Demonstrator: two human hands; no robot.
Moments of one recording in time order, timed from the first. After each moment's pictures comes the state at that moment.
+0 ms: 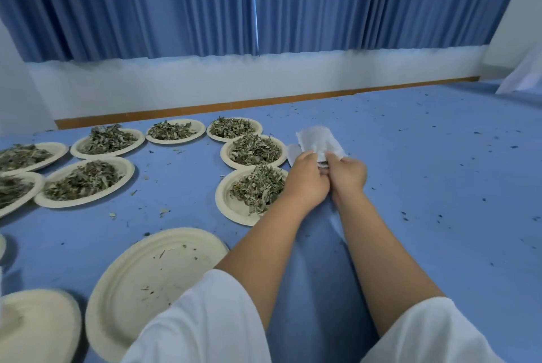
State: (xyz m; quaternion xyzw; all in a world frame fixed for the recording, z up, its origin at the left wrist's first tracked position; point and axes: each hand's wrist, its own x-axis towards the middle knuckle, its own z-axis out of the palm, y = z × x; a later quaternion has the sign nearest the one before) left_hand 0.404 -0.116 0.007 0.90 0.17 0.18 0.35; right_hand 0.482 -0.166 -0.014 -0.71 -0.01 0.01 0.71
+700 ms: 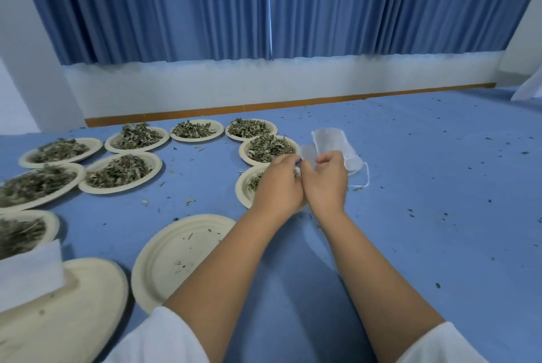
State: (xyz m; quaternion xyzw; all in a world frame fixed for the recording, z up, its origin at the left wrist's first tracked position) left_hand 0.321 -0.097 0.018 0.90 0.18 0.28 0.28; right_hand 0.390 -0.157 0.003 -0.78 -0.17 -0.08 0.60
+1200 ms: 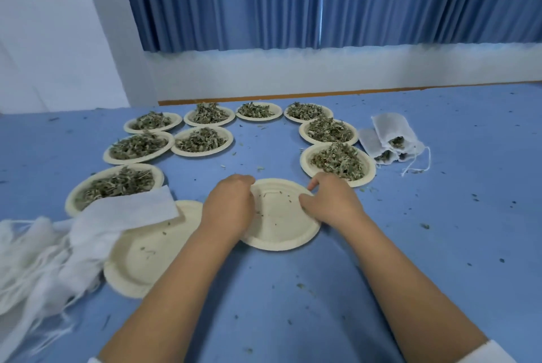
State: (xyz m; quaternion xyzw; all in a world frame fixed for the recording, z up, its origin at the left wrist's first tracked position) left_hand 0.130 -0.035 -0.010 0.90 0.37 0.19 0.12; right_hand 0.281 -0.145 -0.012 -0.88 -0.38 0.05 0.27
